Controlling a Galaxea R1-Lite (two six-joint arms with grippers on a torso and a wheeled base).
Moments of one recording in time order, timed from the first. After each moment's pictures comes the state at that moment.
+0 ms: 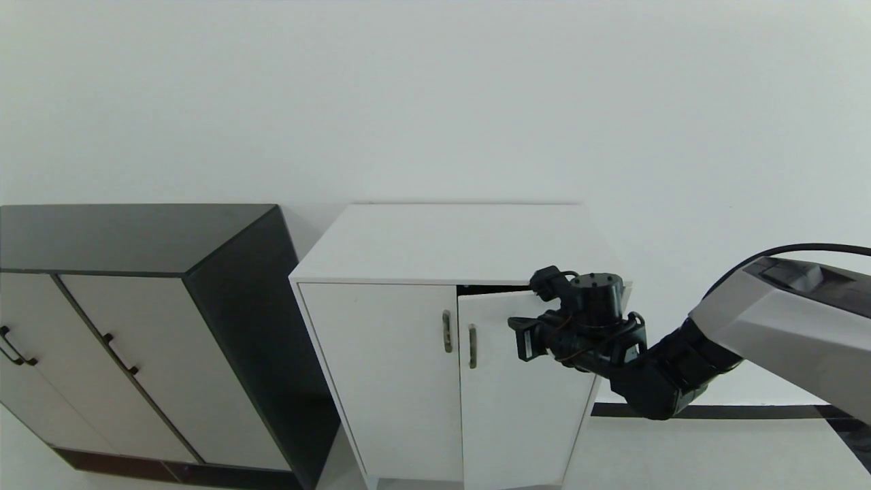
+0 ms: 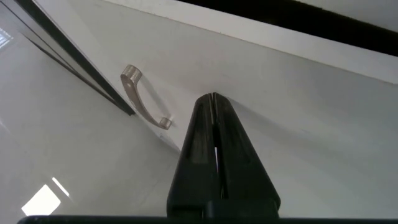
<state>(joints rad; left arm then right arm) 0.00 0.00 0.00 0.00 -0.03 0.00 0.54 2.24 -1.05 -0.88 0.08 0.07</state>
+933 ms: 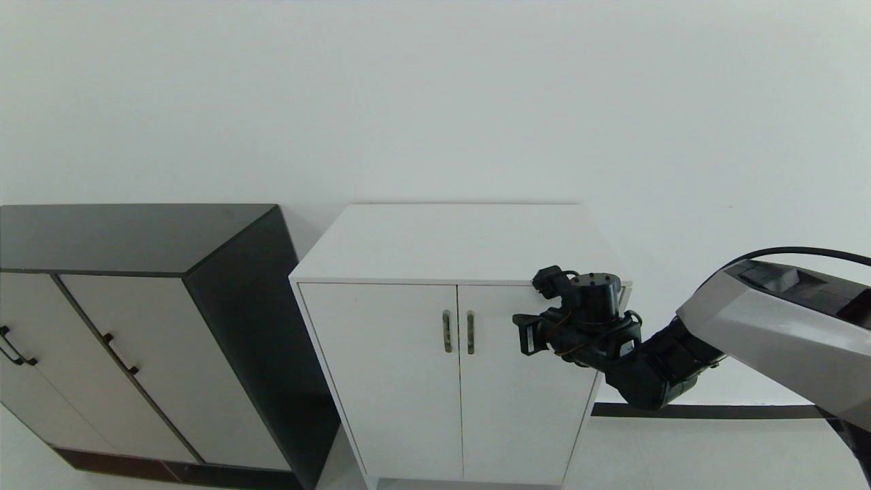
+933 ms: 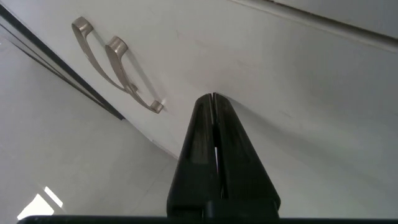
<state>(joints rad) 0.00 0.00 0.00 0.00 -0.03 0.00 0.50 2.30 -1.12 -0.88 0.08 0.07</state>
